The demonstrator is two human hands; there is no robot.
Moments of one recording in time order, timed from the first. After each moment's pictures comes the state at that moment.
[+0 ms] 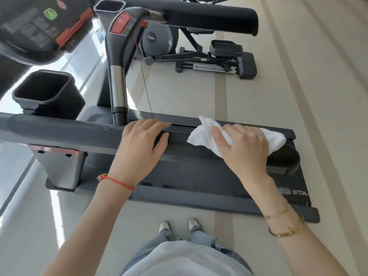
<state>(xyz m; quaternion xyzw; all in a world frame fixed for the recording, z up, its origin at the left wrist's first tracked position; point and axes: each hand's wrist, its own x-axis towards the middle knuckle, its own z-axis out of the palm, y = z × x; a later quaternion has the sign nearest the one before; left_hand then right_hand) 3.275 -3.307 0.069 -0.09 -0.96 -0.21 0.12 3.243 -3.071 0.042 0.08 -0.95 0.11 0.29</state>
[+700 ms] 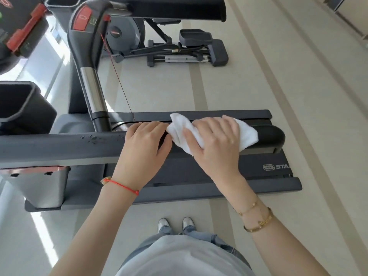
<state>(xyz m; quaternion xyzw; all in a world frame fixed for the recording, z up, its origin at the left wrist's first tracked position) 3.265 -3.298 0.066 -0.18 -0.95 -0.24 0.10 3.264 -3.121 0.028 0.06 -0.93 0.11 0.35</state>
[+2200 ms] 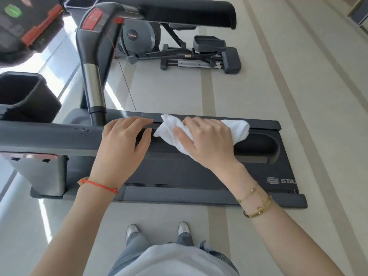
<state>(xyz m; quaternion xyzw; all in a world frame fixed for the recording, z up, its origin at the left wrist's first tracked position) 3.276 -3.295 0.068 -0.11 -0.96 -0.23 0.13 3.240 -3.089 0.040 0.18 -0.93 0.08 0.31</state>
